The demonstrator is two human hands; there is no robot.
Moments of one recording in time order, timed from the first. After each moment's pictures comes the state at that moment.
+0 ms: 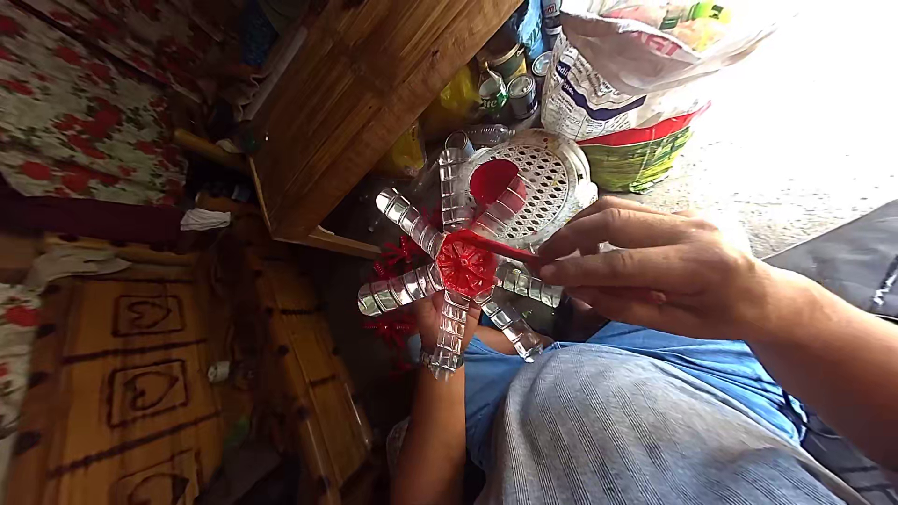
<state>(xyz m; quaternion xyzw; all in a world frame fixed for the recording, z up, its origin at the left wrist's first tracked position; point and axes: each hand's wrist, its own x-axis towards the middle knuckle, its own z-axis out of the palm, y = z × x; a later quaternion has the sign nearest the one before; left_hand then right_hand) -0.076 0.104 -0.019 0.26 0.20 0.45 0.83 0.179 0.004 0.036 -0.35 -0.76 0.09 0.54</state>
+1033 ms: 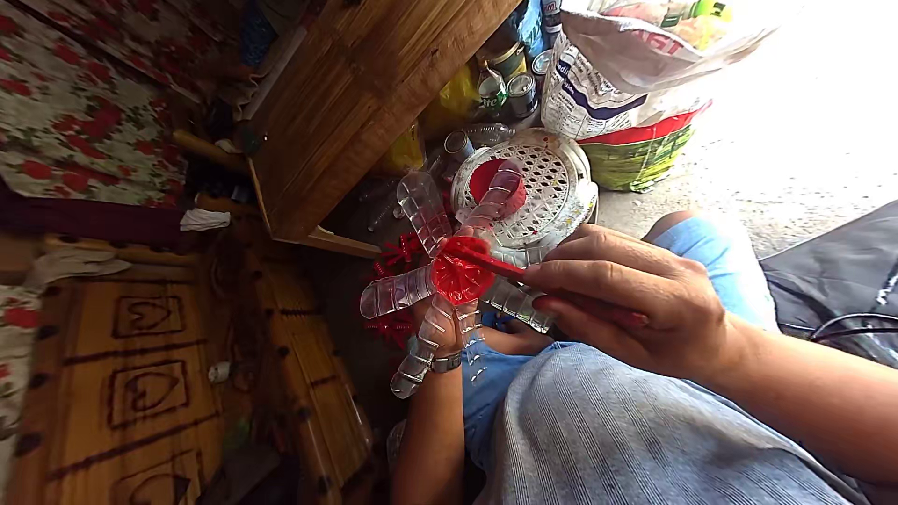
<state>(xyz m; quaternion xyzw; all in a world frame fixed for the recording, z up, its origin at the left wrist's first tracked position) -0.074 0.099 -0.014 0.39 0.19 0.50 0.75 0.133 0.001 0.039 -0.40 -0.67 0.04 0.62</state>
